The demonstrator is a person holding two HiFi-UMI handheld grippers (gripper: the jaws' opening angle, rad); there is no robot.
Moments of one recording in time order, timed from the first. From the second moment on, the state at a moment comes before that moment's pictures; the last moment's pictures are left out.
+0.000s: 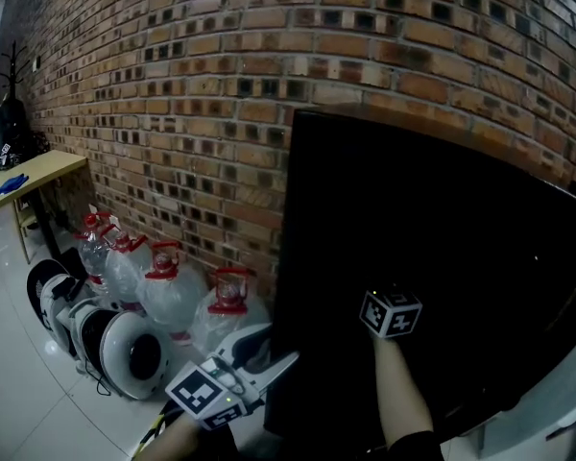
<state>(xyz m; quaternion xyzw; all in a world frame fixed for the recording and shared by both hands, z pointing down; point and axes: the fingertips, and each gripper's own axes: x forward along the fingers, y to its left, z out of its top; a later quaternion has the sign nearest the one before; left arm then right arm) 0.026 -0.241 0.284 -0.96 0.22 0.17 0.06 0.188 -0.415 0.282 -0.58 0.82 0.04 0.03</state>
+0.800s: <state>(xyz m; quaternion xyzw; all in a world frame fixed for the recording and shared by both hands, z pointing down) 0.019 -0.224 0.292 -0.98 0.11 0.13 0.09 0.068 -0.258 0.345 -0.29 0.96 0.01 0.00</state>
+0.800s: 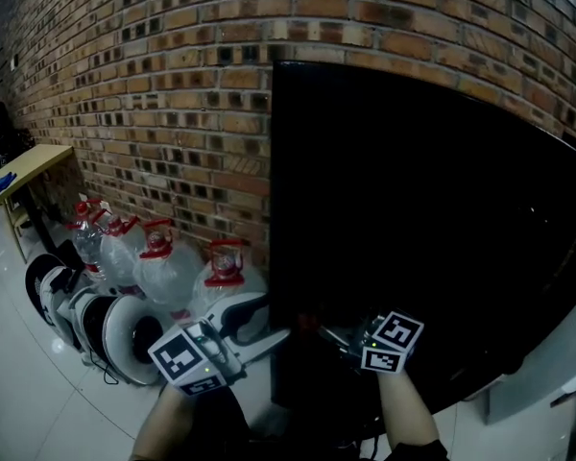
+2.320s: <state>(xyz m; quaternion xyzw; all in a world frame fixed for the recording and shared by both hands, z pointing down) 0.021 -0.226 0.285 -0.97 0.15 0.15 0.09 0.209 -0.462 0.362 -0.60 0.80 -0.03 -0.01</state>
